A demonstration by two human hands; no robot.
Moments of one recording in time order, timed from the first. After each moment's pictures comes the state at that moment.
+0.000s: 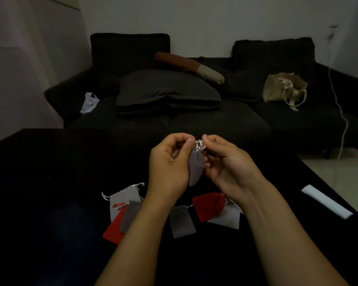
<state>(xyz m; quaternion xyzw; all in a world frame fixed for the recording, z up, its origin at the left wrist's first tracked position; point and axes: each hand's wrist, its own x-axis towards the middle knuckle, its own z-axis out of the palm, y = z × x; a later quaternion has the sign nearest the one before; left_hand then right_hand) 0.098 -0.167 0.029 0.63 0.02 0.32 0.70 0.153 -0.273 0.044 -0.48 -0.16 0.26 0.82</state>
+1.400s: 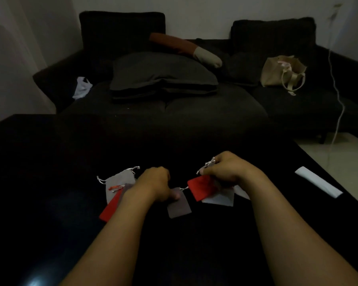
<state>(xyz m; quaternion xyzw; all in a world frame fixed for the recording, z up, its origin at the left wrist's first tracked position) 0.113 -0.117 -0.043 0.96 0.16 -0.12 0.17 0.192 -0.295 -0.010 -0.90 -0.10 0.23 0.37</state>
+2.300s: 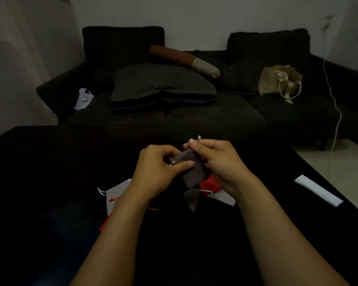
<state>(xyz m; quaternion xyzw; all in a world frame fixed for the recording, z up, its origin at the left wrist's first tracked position) 0.102 -0.127 0.006 0.87 0.05 0.22 0.44 0.165 -0.274 0.023 -0.65 -0.17 0.17 0.72</state>
